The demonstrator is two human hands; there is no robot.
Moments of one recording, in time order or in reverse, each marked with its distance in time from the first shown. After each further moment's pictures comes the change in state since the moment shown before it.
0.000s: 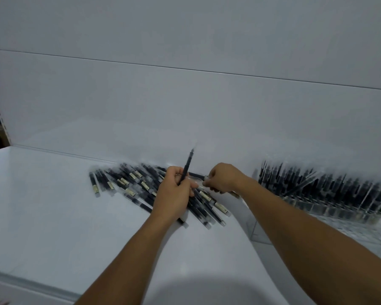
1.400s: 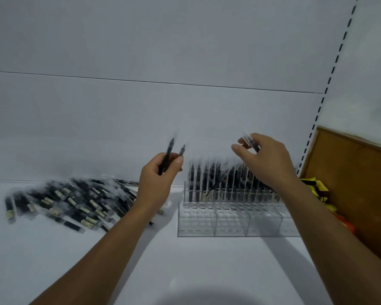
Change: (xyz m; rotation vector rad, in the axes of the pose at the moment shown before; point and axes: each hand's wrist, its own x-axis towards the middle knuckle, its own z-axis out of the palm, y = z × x) left_hand -0.008 0.055 0.110 -0.193 -0.076 0.366; right_hand -0.158 0.129 -0.119 0.121 0.797 0.021
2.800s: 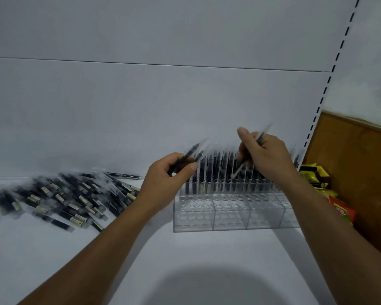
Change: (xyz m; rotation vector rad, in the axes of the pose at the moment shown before) left_hand -0.002 -0.015 0.013 0.165 -0.250 -0.002; right_hand 0.005 0.033 0.021 0.291 -0.078 0.123
